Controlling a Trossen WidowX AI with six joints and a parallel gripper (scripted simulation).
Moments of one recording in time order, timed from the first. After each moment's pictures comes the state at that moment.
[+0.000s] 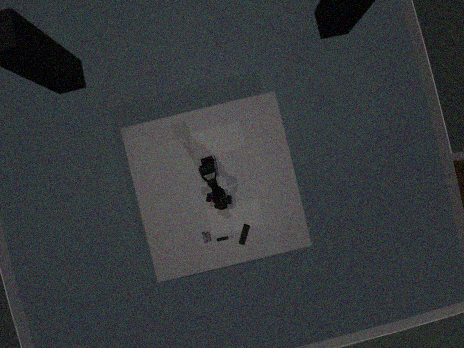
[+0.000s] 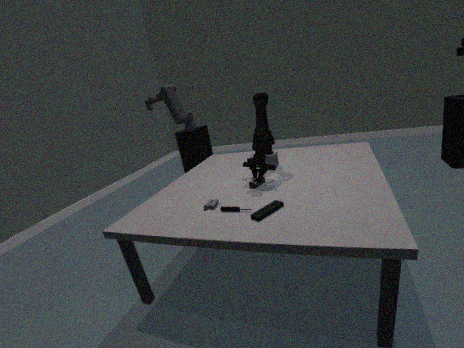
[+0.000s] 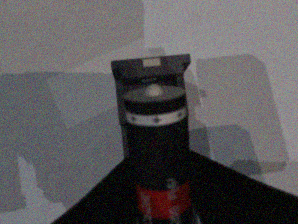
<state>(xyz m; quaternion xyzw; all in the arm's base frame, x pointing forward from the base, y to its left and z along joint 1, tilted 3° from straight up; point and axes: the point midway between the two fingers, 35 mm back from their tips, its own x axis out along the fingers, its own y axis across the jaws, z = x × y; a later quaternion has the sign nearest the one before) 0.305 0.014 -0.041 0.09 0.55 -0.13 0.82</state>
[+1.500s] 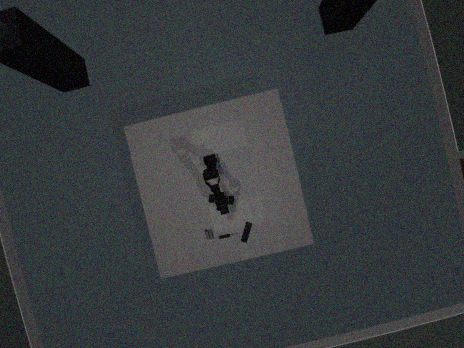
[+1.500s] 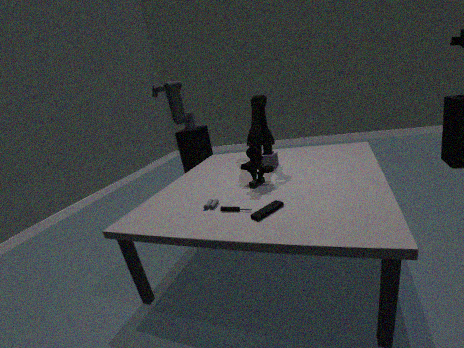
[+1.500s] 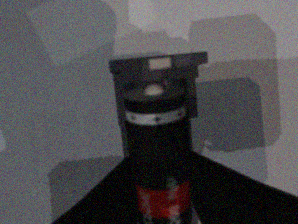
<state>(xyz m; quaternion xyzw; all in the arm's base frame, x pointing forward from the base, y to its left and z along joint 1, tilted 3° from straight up) 0.315 0.012 -0.046 0.10 0.65 -0.12 0.74</state>
